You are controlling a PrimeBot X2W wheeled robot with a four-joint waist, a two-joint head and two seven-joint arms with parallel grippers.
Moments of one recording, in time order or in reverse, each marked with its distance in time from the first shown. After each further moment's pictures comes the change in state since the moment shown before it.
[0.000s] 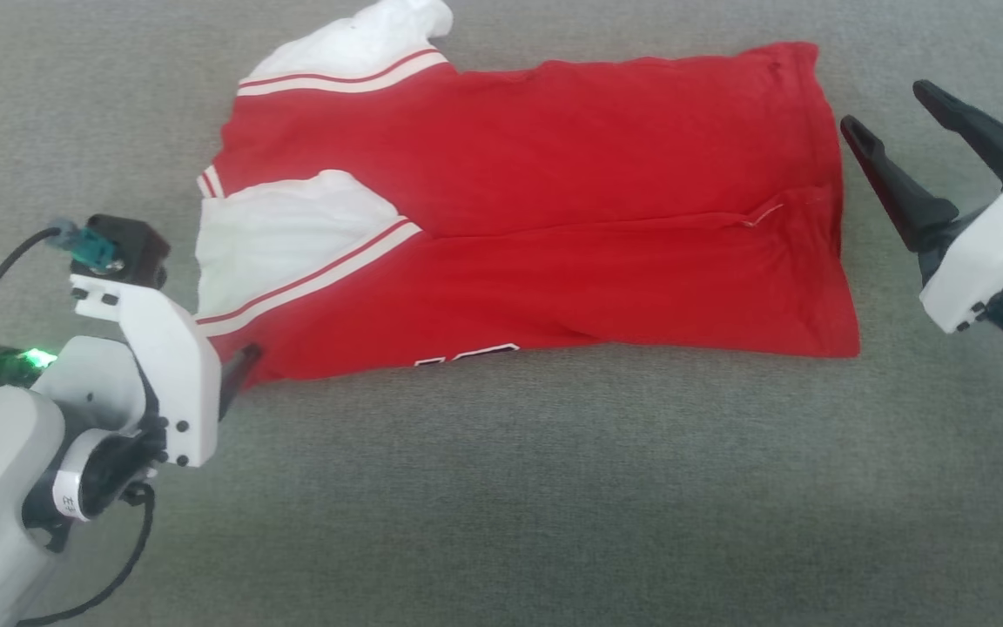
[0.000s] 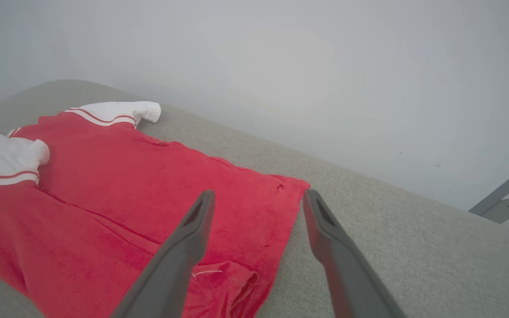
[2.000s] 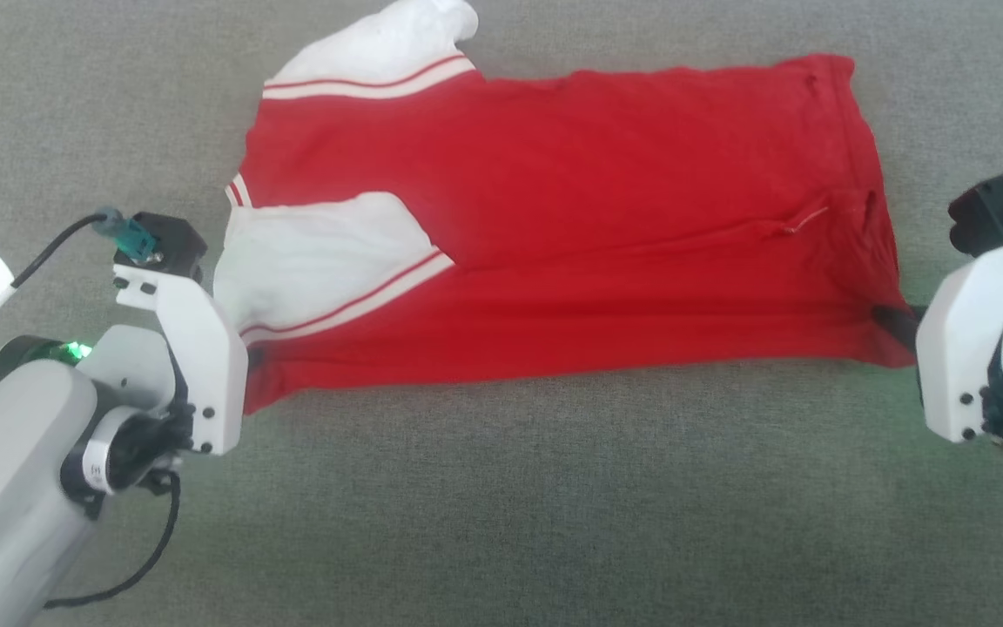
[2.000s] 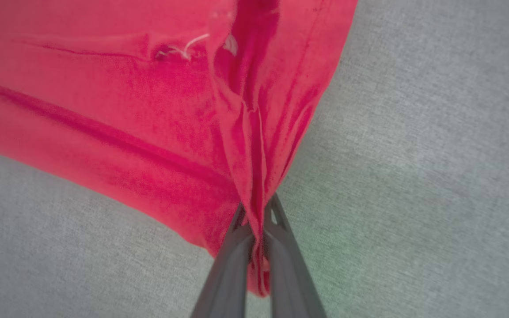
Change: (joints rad) left arm -0.080 -0.085 -0.057 0.187 -0.038 -0.094 0.034; right arm 0.248 0.182 -0.316 -0.232 -0.146 0.000 0.850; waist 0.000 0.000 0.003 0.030
